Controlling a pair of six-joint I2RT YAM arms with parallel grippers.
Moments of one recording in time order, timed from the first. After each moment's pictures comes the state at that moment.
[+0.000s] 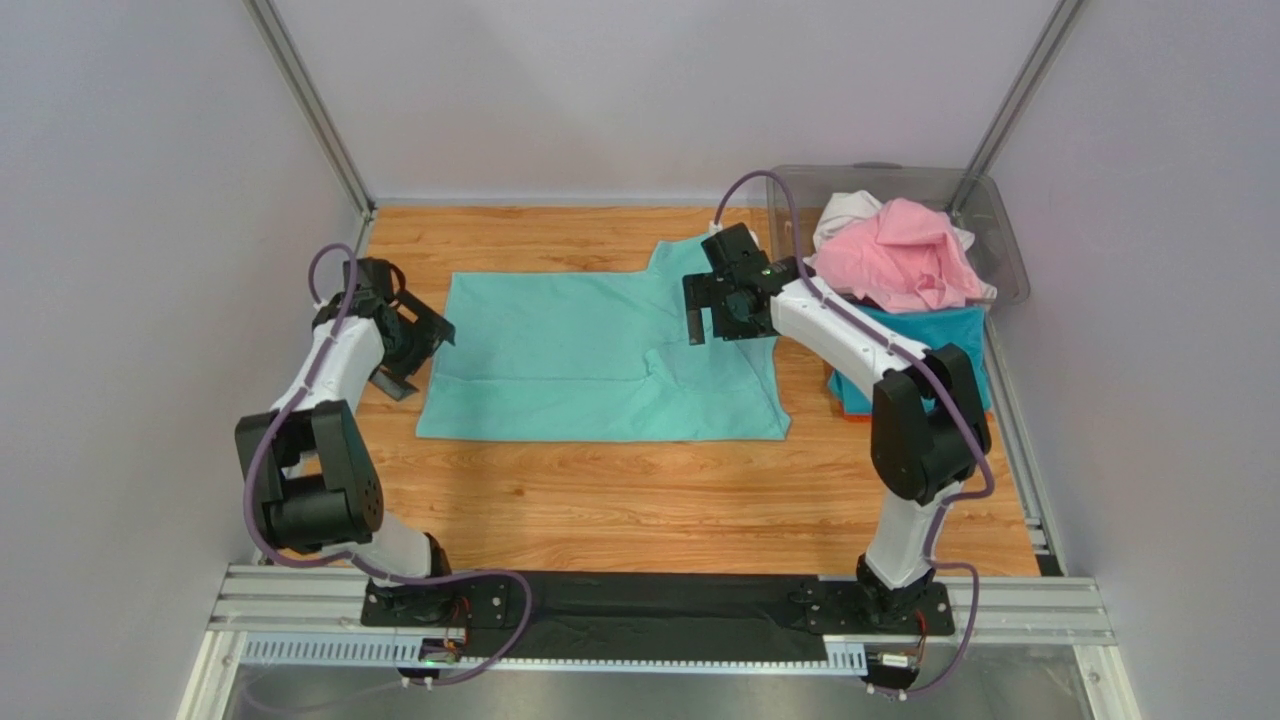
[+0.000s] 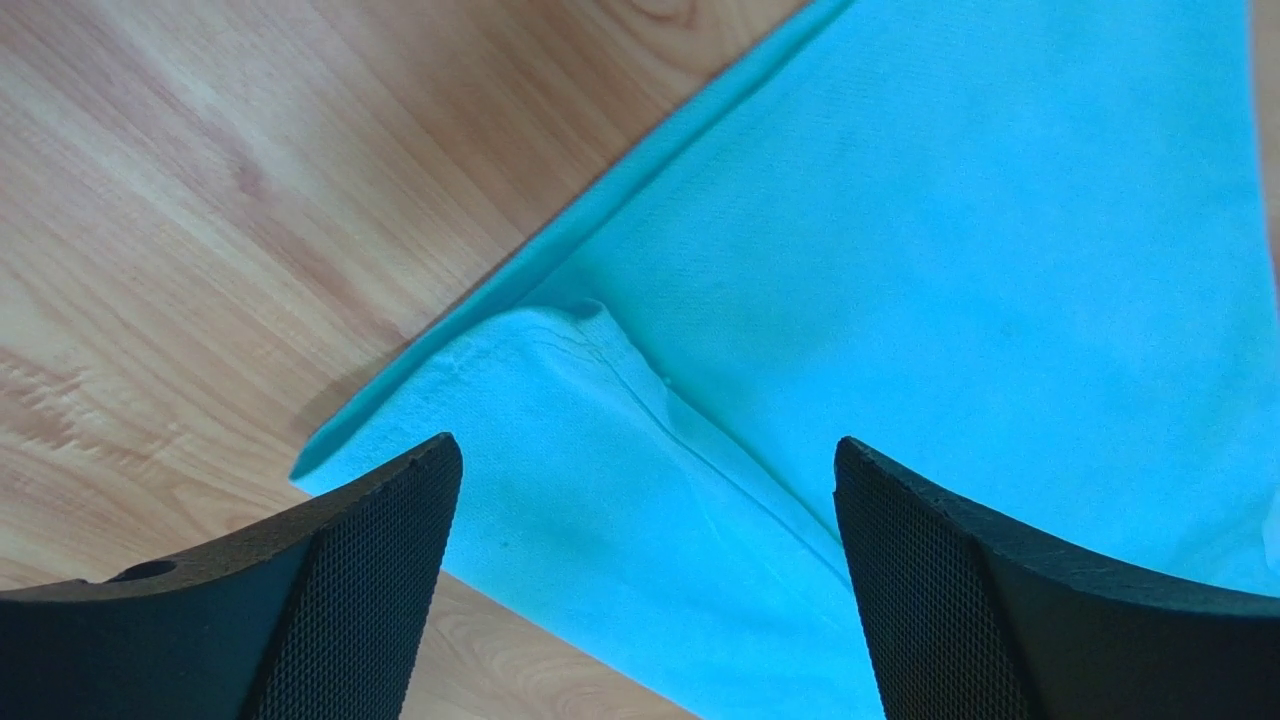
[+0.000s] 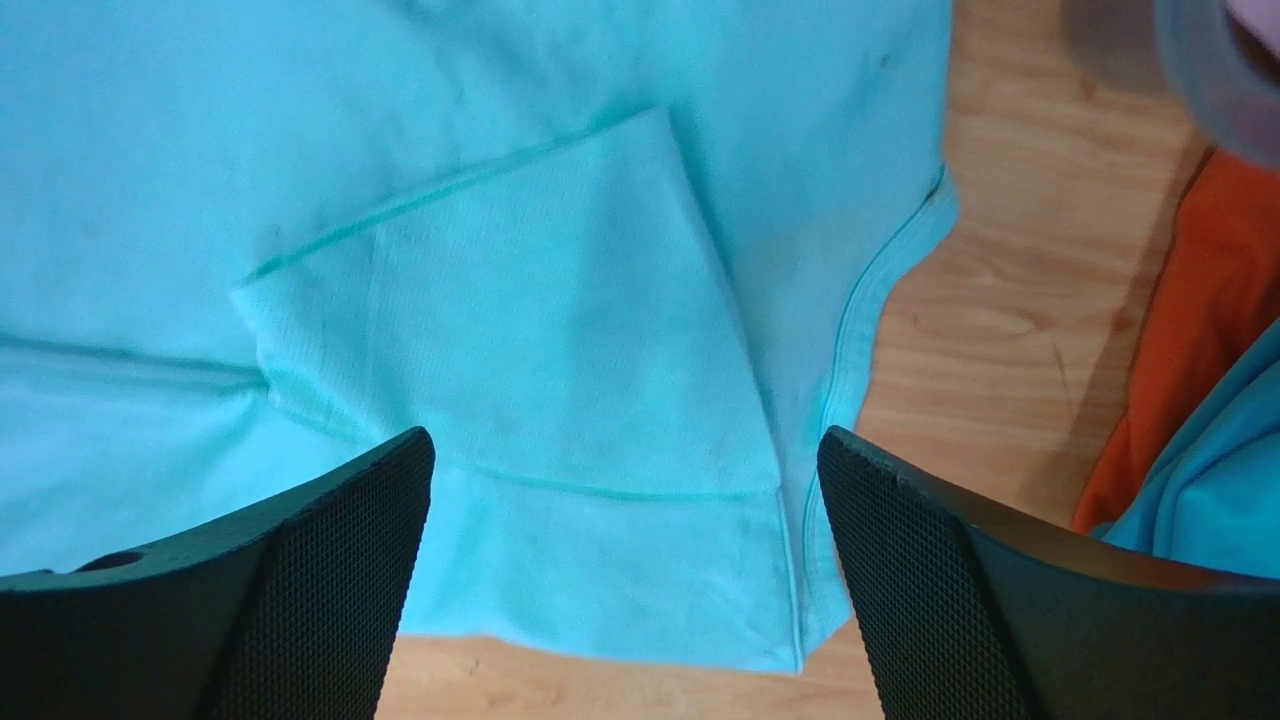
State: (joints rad) left arm 0.20 1.55 1.07 -0.63 -0.03 -0.78; right arm 0.50 1.85 1.51 -0.68 0.20 0.33
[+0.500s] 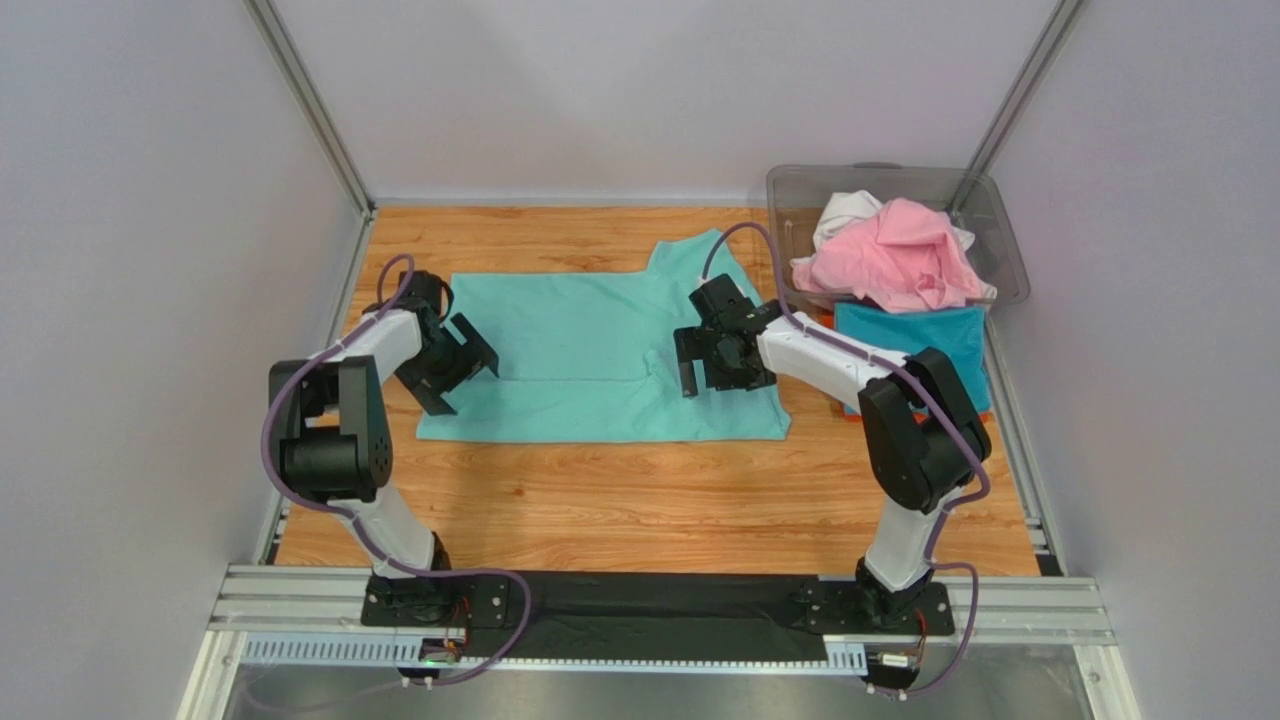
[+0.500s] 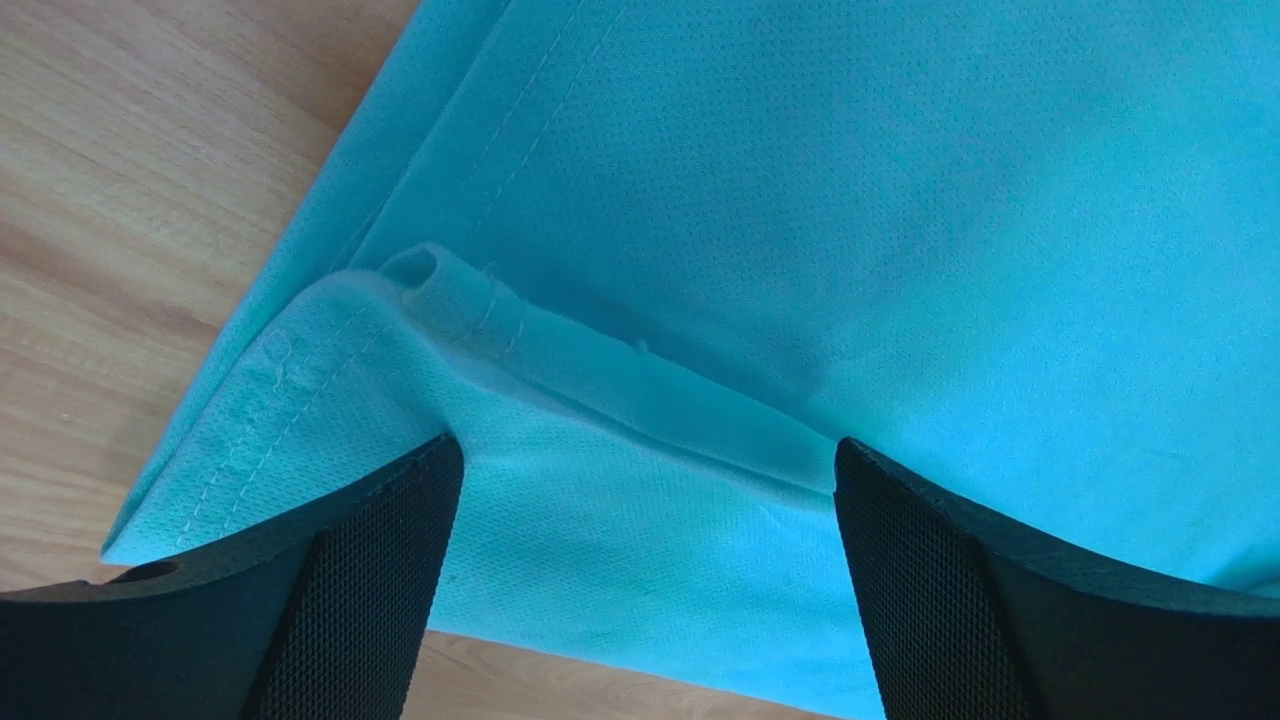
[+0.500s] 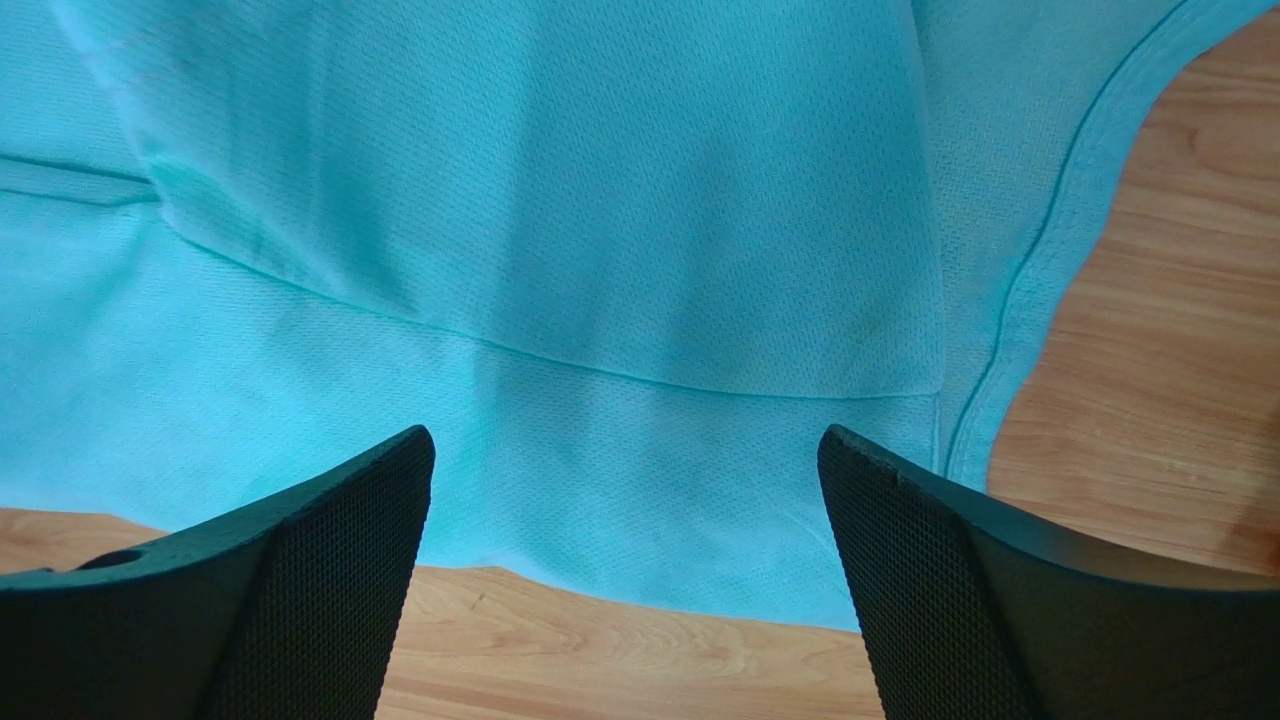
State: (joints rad) left arm 0.06 1.72 1.06 -0.63 0.03 -0.68; right arm 0.58 1.80 1.25 -0.60 0.12 0.40
